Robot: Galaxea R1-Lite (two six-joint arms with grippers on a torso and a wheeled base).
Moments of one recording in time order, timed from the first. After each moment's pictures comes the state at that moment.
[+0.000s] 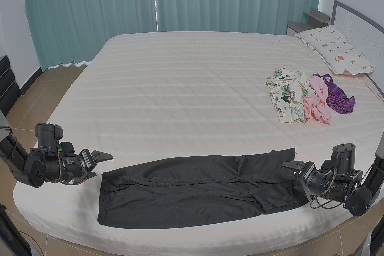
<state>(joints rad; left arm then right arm) 0.05 1.87 -0.54 -0.60 -0.44 -0.60 0.25 1.90 -0.18 -1.15 0.10 1.06</state>
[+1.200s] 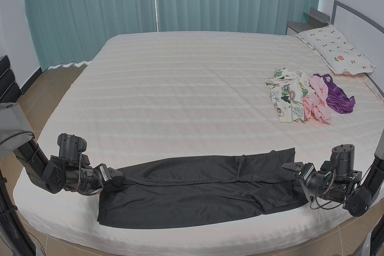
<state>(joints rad) -0.08 2.00 -0.55 -0.58 -0.20 -0.59 0.25 1.91 -0.18 -1.15 0.10 1.06</state>
